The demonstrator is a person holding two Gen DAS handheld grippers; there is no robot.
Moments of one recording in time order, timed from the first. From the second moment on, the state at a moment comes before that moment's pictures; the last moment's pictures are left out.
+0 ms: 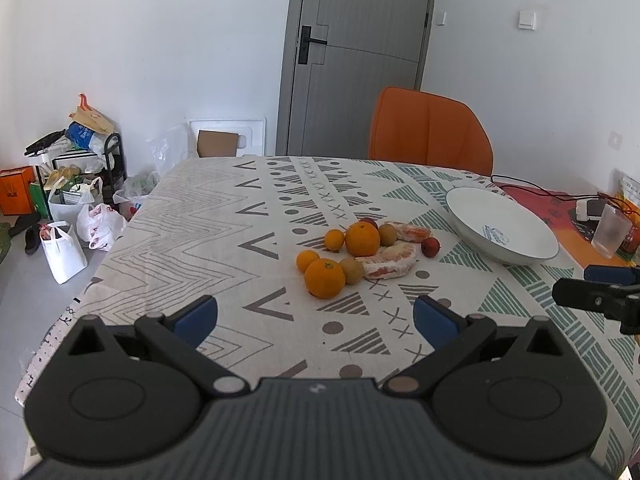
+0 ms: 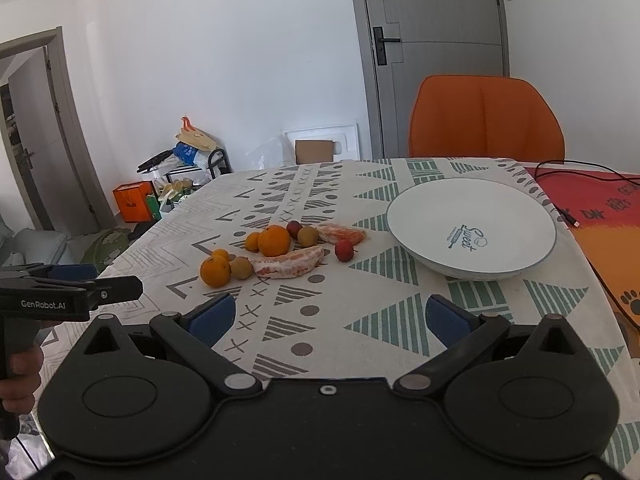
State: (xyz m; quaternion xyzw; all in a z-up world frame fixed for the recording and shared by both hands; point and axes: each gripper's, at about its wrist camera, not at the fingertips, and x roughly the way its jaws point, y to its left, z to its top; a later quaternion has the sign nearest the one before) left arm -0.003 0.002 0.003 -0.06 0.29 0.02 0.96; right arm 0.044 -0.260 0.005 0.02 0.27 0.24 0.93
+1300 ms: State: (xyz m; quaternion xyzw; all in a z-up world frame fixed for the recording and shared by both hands) left arm 0.019 0.012 -0.010 -0.07 0.27 -0.01 0.96; right arm 0.069 -0.252 -0.007 0.03 0.26 0.24 0.93
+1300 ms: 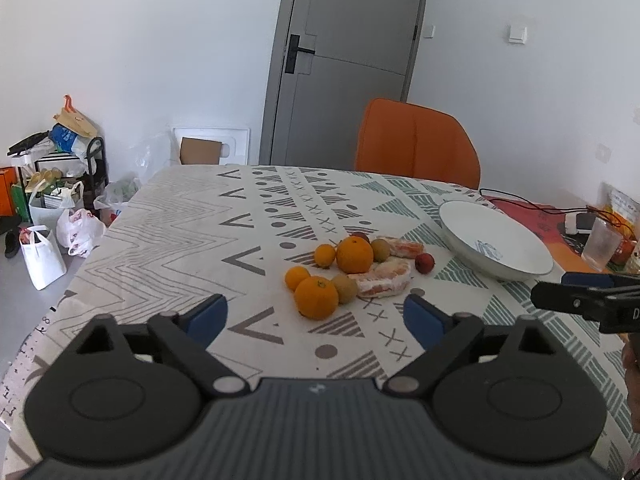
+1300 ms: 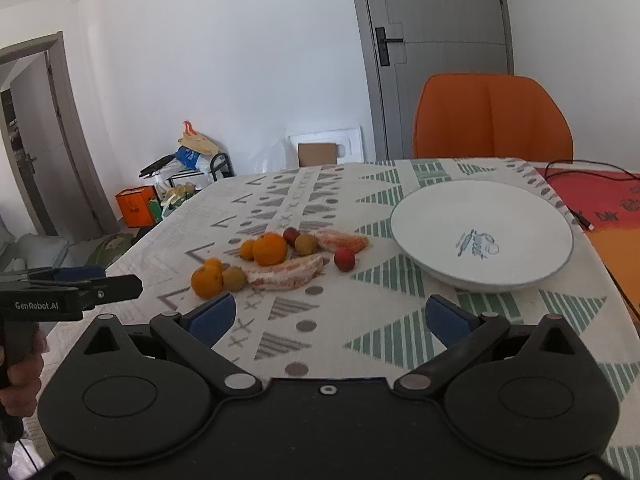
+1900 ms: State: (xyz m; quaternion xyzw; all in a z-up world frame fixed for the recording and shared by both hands) left arm 0.066 0.015 -0.036 -0.09 0.29 0.01 0.95; right arm 0.120 -0.227 -0.026 0.01 0.28 0.25 0.93
